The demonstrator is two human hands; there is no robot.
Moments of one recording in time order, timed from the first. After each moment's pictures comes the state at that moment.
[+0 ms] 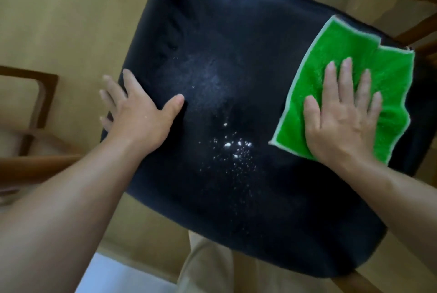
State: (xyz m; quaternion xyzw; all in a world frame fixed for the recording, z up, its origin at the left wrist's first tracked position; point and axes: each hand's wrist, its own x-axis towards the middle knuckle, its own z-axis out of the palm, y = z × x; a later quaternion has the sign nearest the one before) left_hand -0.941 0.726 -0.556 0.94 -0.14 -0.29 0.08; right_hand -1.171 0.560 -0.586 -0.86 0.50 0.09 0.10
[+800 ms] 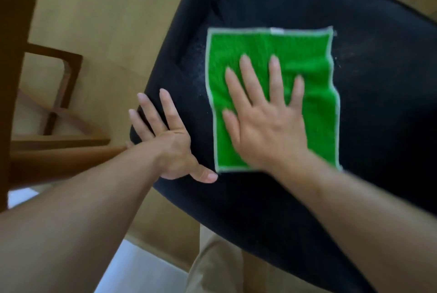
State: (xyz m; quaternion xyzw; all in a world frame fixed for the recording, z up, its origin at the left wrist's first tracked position) left_hand -0.944 0.759 -0.568 0.87 -0.14 -0.46 -0.14; right_hand -1.055 0.638 -0.592 -0.96 0.24 0.10 0.08
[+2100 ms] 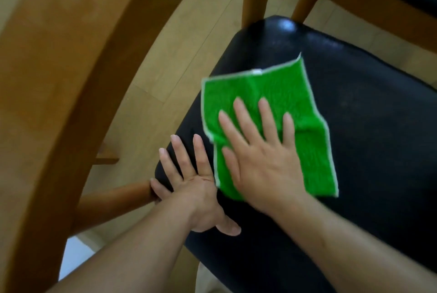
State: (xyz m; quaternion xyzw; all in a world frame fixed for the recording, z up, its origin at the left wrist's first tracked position) left_hand -0.941 0.760 -0.571 0.82 -0.14 -0.55 -0.09; right_hand -1.011 0.648 -0.592 -0.97 0.17 0.10 0.10
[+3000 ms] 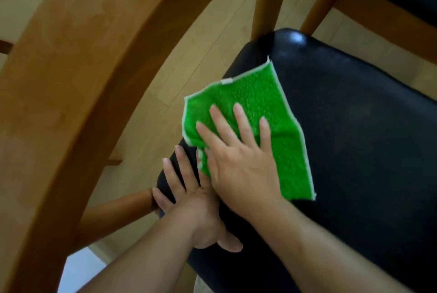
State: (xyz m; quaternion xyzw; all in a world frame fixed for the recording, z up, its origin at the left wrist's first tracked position) left_hand -0.937 0.755 -0.570 0.79 -0.12 -0.57 -0.19; right_hand -0.973 0.665 -0.586 -0.97 0.15 0.10 0.15
